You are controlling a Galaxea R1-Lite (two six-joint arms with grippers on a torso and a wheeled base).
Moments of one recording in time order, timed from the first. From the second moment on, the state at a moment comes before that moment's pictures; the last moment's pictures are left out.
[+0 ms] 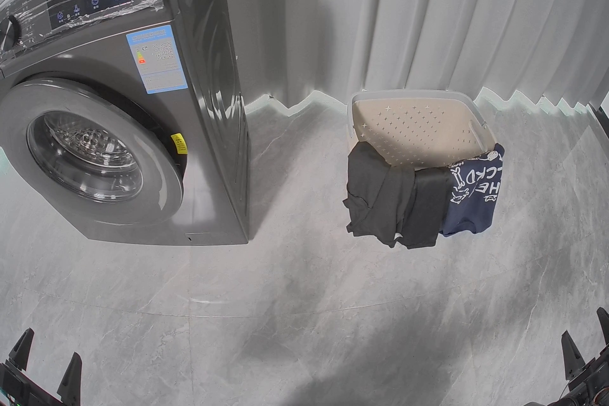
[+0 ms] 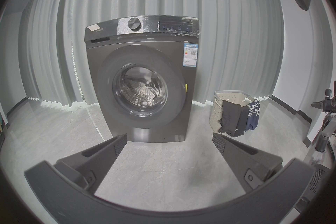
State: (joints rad) left arm 0.00 0.02 -0.02 0.00 -0.01 -0.02; right arm 0.00 0.02 -0.02 0.00 0.01 0.00
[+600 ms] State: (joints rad) left arm 0.00 0.02 -0.02 0.00 -0.01 -0.02; right arm 0.00 0.02 -0.02 0.00 0.01 0.00
